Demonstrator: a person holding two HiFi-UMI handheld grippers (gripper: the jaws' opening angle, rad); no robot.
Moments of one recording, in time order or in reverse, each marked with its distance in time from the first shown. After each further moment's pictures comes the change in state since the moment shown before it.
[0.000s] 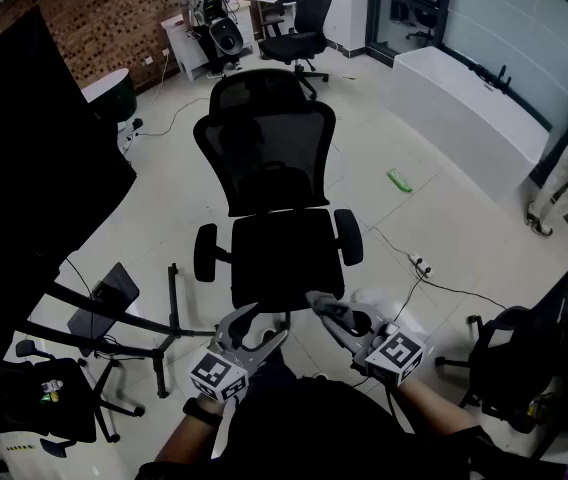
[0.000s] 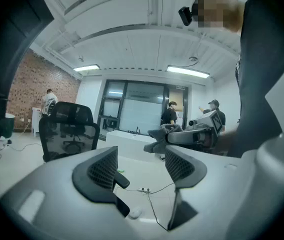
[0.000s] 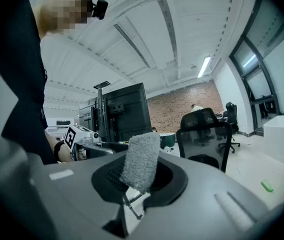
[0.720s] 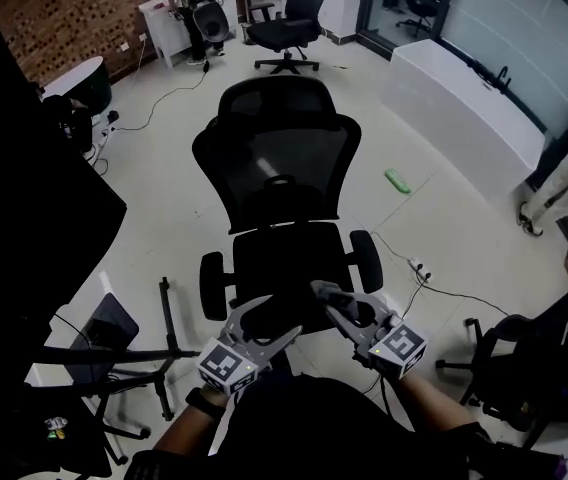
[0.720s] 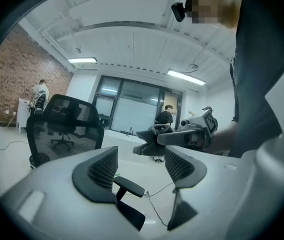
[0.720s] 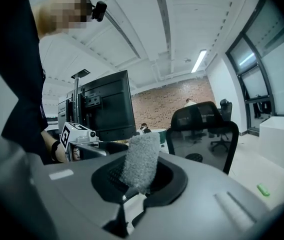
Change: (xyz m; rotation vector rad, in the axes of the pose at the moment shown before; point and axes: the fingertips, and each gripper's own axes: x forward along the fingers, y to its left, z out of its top) left arm 0.057 0.181 0.028 -0.030 0.002 -0.157; right arm 0.177 -0.107 0.027 0.015 0.047 -0.101
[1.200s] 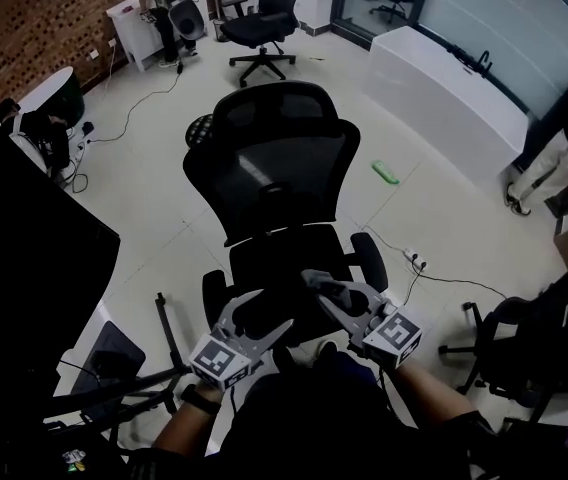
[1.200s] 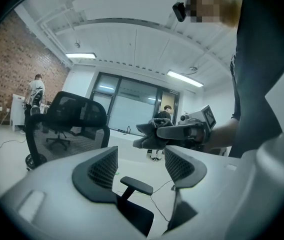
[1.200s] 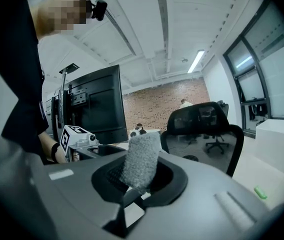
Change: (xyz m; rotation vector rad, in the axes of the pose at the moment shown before) left arm -0.010 0.096 0.021 -0.010 0.026 -0.059; right arm 0.091 -0.023 0.028 -0.003 0.010 -0.067
